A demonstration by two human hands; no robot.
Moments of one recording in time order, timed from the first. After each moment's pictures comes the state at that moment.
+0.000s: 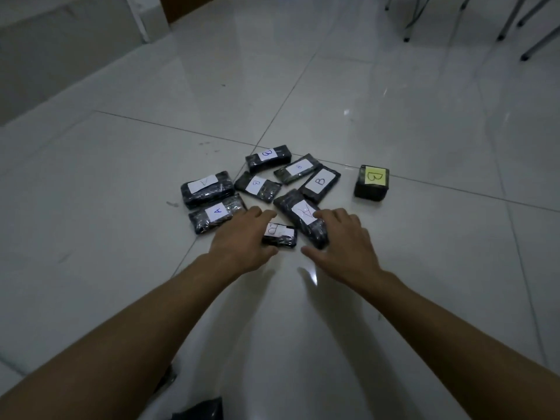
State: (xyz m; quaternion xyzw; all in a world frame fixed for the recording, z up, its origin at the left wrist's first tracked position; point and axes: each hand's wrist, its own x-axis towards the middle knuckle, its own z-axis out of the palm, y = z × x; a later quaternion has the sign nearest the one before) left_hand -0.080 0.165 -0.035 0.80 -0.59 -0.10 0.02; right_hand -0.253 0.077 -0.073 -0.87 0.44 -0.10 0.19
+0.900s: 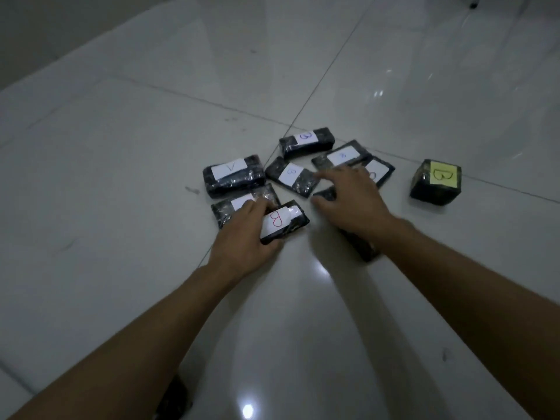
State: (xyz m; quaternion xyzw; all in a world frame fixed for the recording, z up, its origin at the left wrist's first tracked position) left_hand -0.011 0.174 -0.100 0.81 -0.54 -0.11 0.22; right_hand -0.148 0.020 -0.065 -0.89 0.40 -0.07 0.20
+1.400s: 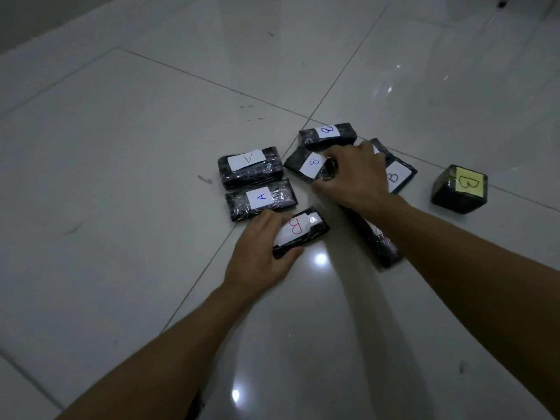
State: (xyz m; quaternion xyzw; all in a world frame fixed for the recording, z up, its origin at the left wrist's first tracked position) left_hand -0.017 0.193 -0.131 0.77 -0.53 -0.09 0.35; right_hand -0.096 -0.001 -0.071 -0.91 0.40 -0.08 0.11
